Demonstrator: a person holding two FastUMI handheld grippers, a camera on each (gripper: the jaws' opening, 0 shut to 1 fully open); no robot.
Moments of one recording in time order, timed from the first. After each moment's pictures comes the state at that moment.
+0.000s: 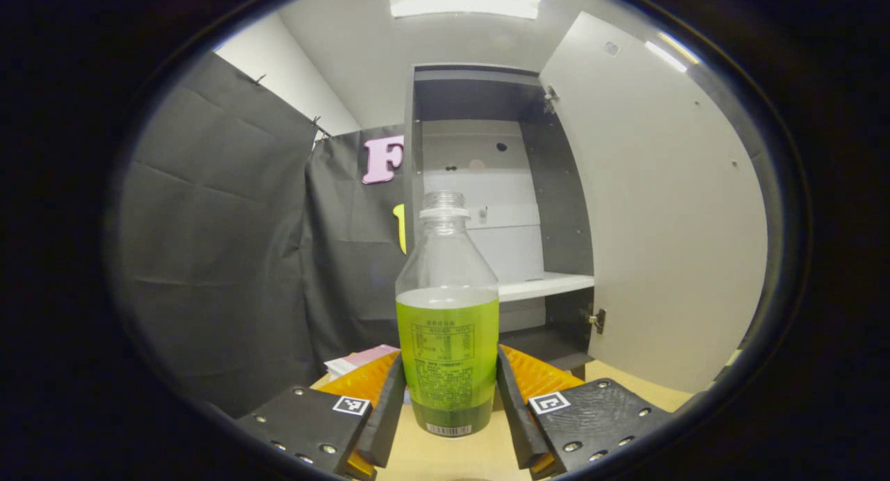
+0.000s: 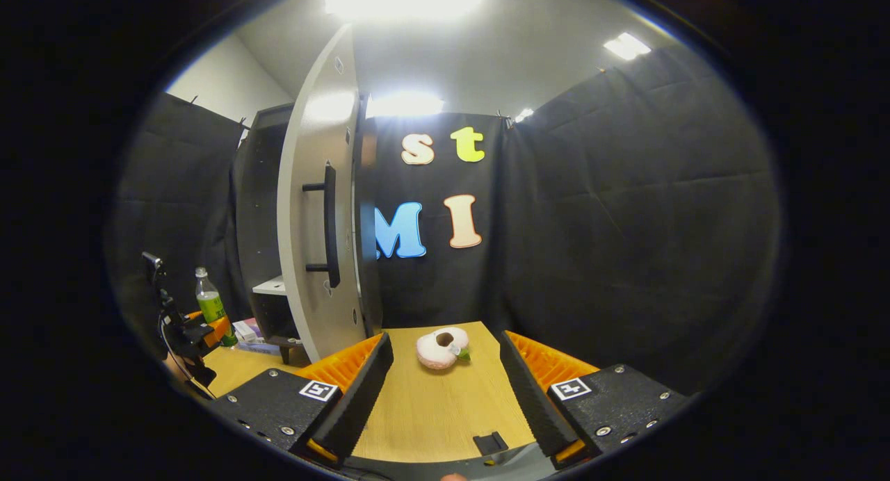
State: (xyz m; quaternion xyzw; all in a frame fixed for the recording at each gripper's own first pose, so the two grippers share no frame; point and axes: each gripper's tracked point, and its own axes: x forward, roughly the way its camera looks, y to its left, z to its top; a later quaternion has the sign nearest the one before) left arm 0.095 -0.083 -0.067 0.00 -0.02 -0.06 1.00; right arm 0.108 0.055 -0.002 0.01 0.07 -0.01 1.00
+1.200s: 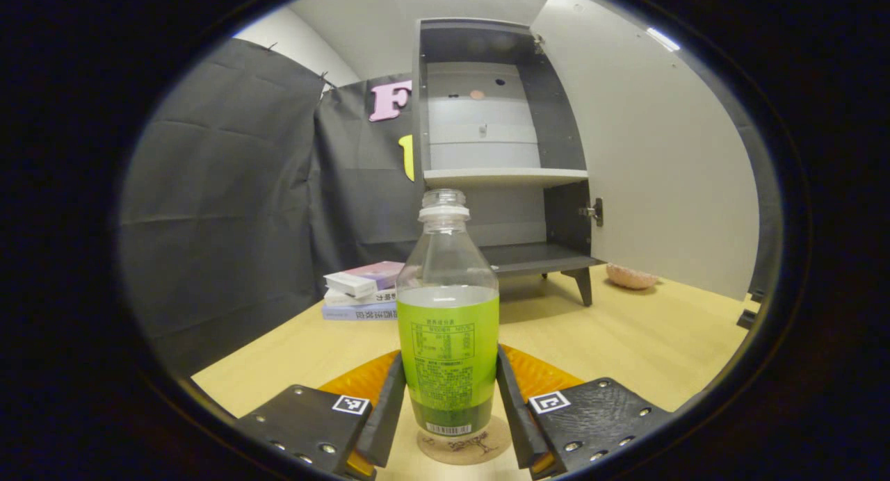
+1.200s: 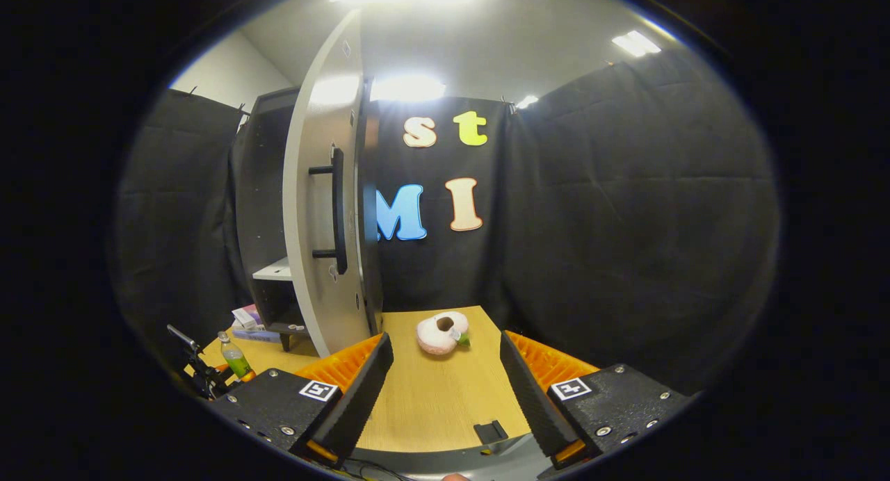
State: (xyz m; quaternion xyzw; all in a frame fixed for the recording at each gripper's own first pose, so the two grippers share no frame) left arm 0.044 -0.084 -0.257 0.00 0.09 -0.04 1.00; right arm 0.107 0.067 -0.011 -0.01 0.11 -0.01 0.99
